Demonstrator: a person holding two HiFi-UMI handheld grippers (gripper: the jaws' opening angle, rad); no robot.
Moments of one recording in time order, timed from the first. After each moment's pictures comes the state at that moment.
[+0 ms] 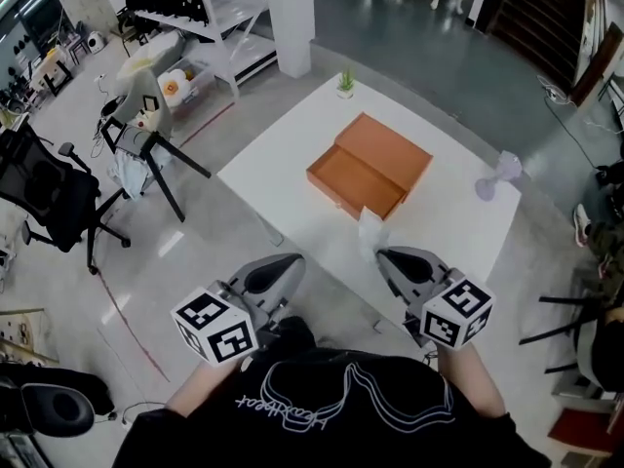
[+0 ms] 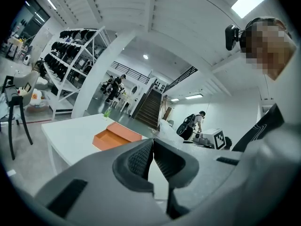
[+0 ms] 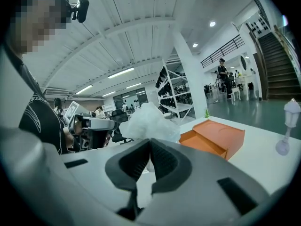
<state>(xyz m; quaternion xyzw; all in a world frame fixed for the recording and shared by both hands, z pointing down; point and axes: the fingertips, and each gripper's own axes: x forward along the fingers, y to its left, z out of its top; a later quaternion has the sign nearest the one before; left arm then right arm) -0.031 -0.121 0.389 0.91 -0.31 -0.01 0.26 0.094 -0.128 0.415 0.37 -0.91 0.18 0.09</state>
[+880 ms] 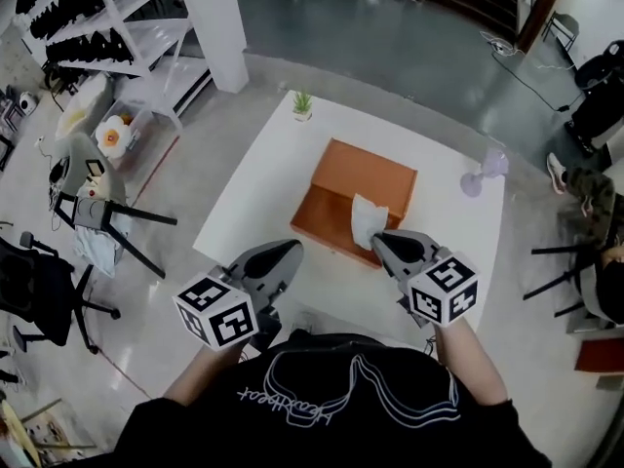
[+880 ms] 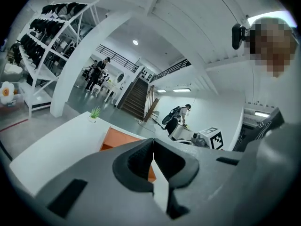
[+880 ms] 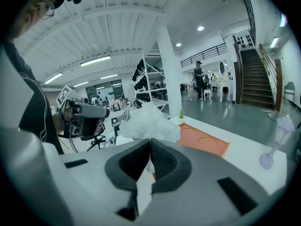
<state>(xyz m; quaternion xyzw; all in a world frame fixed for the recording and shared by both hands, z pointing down) -0.026 -0.292 0.404 0.94 -0.18 0.03 0.28 0.104 -0.272 0.450 0.50 -0.83 0.18 0.16</state>
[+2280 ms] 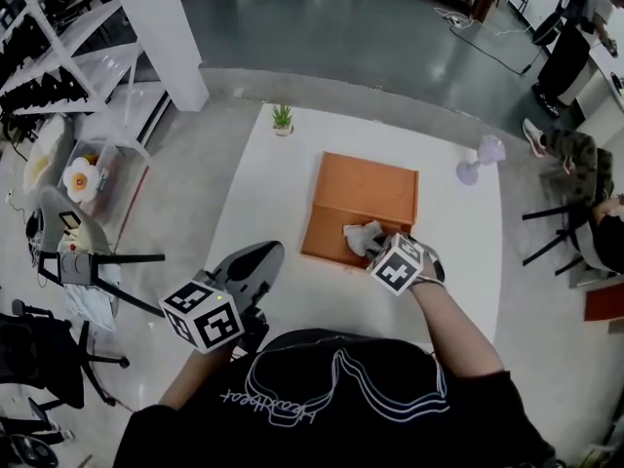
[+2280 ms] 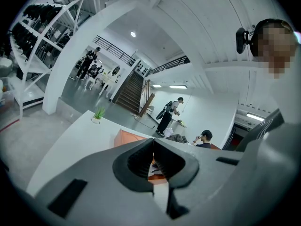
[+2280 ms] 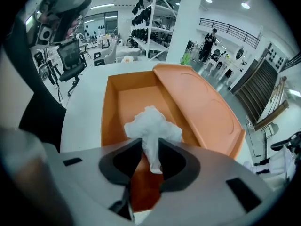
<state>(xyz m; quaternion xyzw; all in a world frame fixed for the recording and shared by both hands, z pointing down) -0.051 -0.383 0.431 0.95 -0.12 0.06 0.29 0.126 -0.321 0.628 0.47 -0.68 0.23 0.52</state>
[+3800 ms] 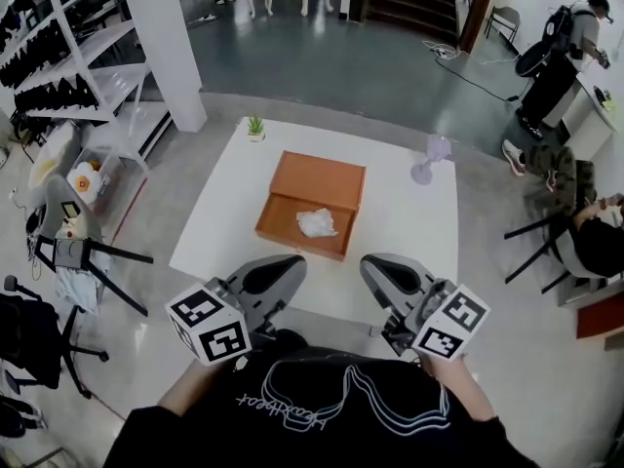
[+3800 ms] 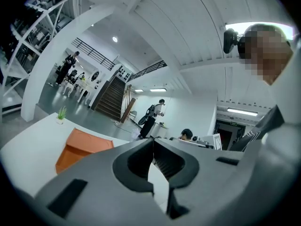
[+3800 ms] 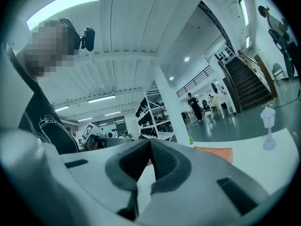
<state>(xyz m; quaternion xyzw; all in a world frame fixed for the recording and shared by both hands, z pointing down) 0.014 -0.198 0.356 0.97 -0.04 0.01 0.24 0.093 -0.152 0.352 0.52 -0.84 0.12 -0.07</state>
